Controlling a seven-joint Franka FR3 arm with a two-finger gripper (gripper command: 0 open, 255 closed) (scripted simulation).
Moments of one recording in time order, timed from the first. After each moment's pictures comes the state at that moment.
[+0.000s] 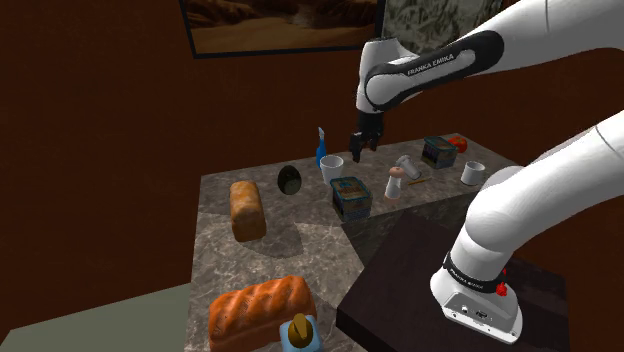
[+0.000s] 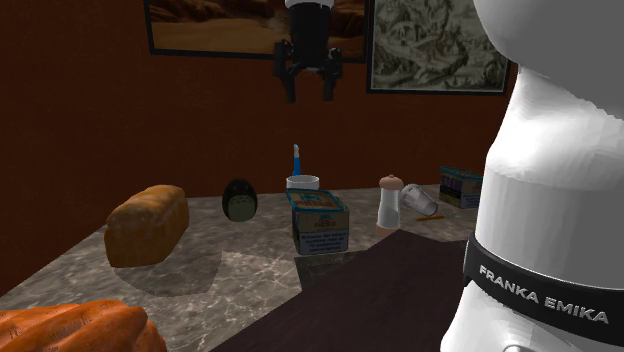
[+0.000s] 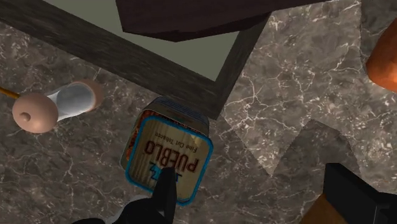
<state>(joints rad) -0.12 -0.53 -0.09 -2.58 -0.11 2.10 -0.01</state>
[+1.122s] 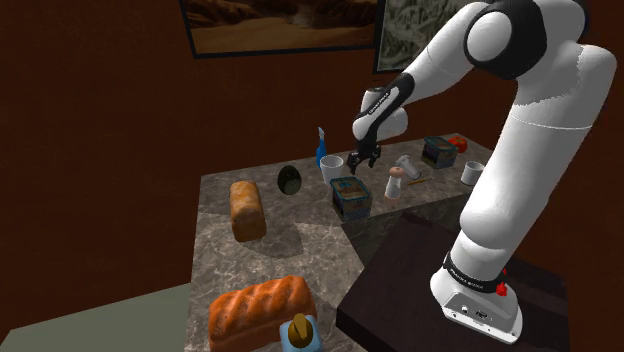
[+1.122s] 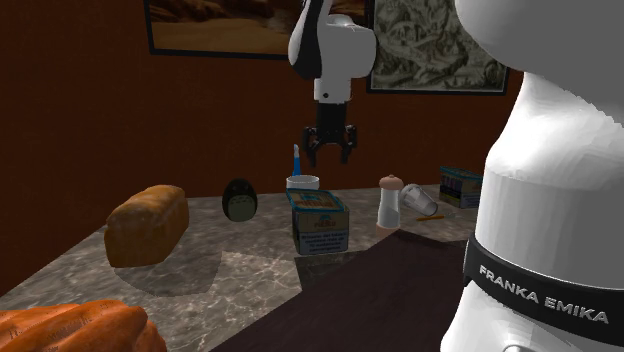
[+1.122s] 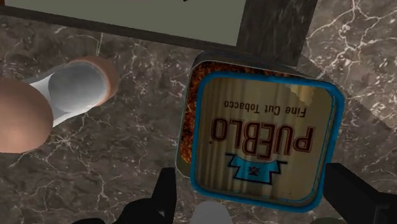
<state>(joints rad) -0.23 0.05 -0.24 -2.47 -0.02 2.64 -0.06</state>
